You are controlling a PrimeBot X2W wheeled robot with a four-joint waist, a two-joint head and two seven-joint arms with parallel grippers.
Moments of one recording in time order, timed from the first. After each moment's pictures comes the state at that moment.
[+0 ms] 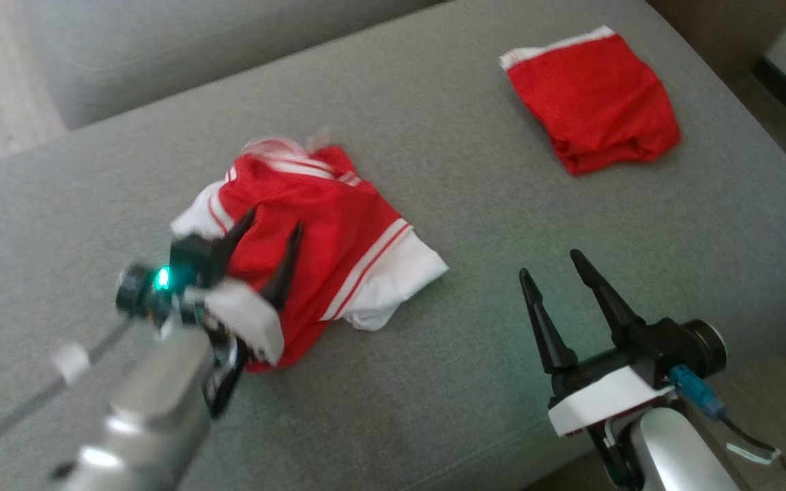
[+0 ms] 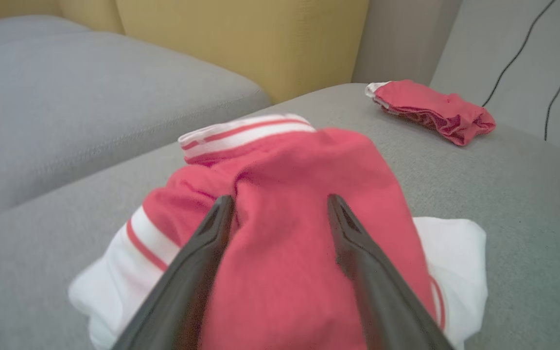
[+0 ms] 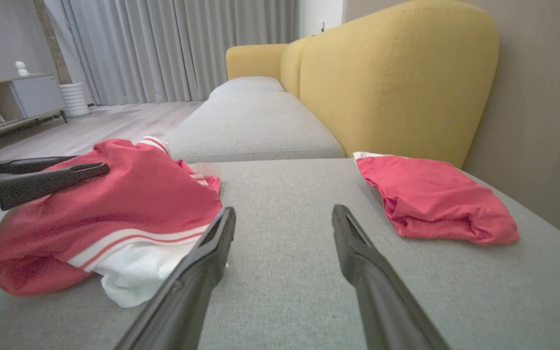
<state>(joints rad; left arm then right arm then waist) -0.68 0.25 -0.82 0.79 -0.64 -0.08 -0.17 -0.12 -0.06 0.25 0.26 0.05 0.13 -0.26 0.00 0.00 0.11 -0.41</state>
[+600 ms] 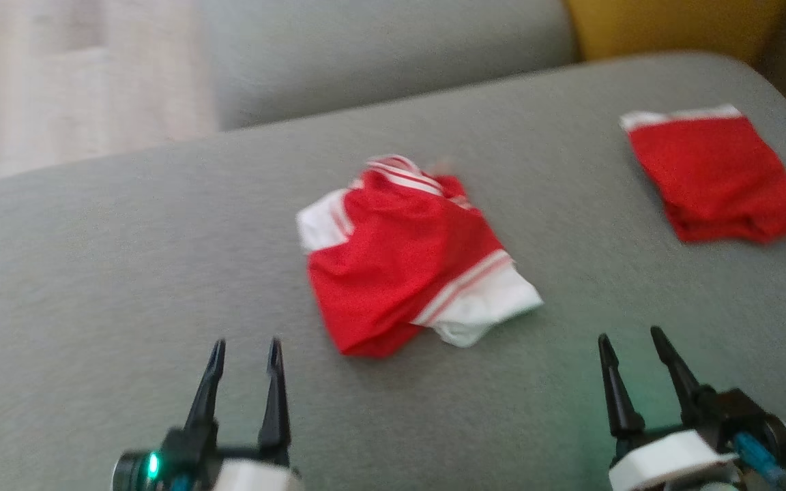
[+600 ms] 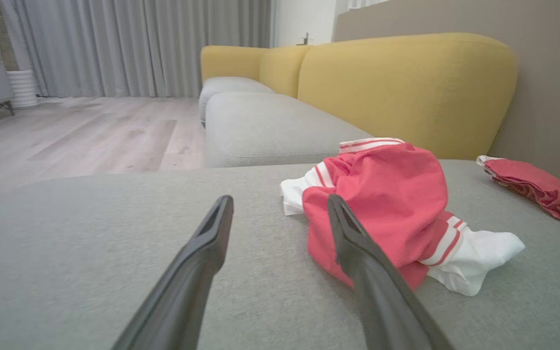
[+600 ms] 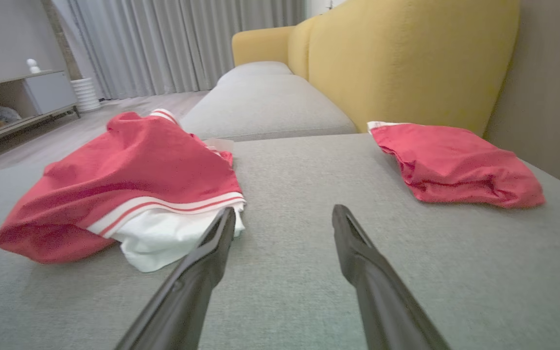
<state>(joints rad) 0.02 0.10 -0.35 0.21 -0.29 0.18 -0.25 0.07 -0.05 0.06 0.28 0.05 0.13 -0.26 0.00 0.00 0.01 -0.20</state>
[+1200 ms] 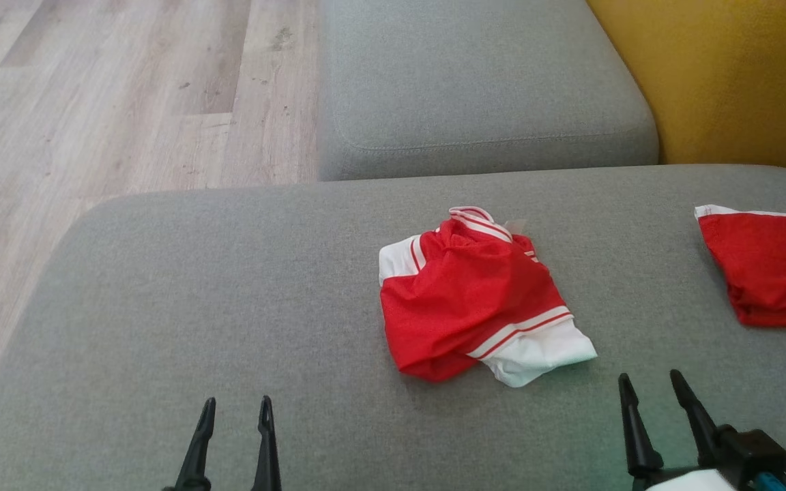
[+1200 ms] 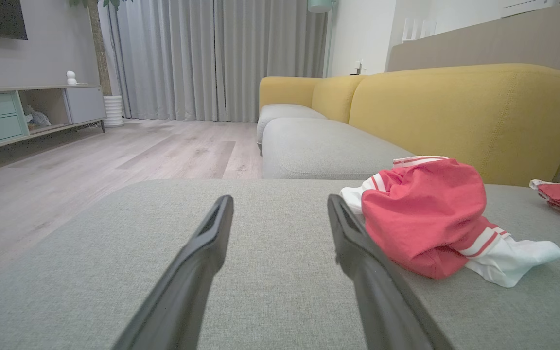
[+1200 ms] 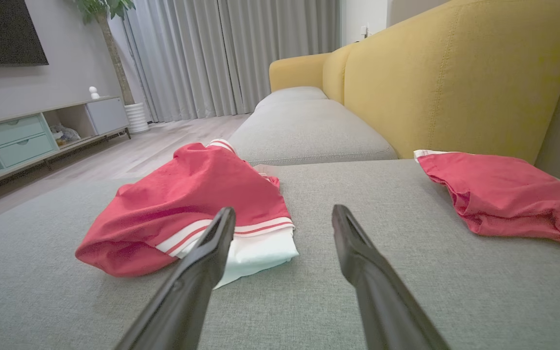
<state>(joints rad) 0.22 0.06 -0.26 0.13 -0.17 0.13 -0.25 0.18 -0.05 0.02 0.26 0.10 0.13 -0.26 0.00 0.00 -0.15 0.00</state>
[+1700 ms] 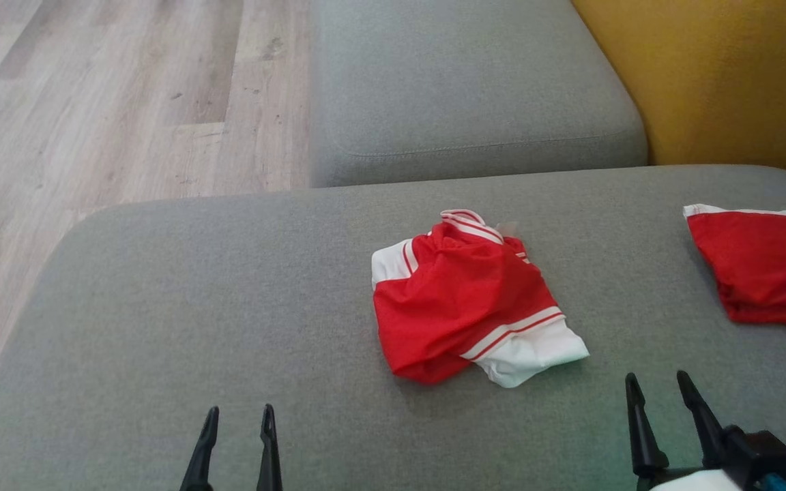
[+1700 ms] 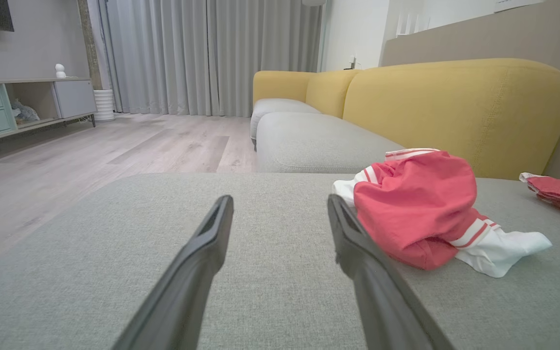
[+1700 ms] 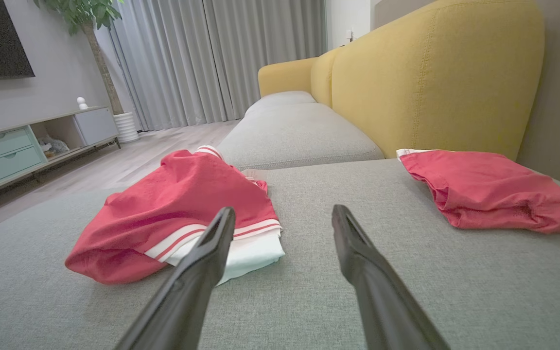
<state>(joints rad) 0.22 0.06 -0.26 0.15 -0.19 0.12 -0.25 0.18 -0.04 0.00 0.26 0.12 0.13 -0.26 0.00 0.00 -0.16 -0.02</state>
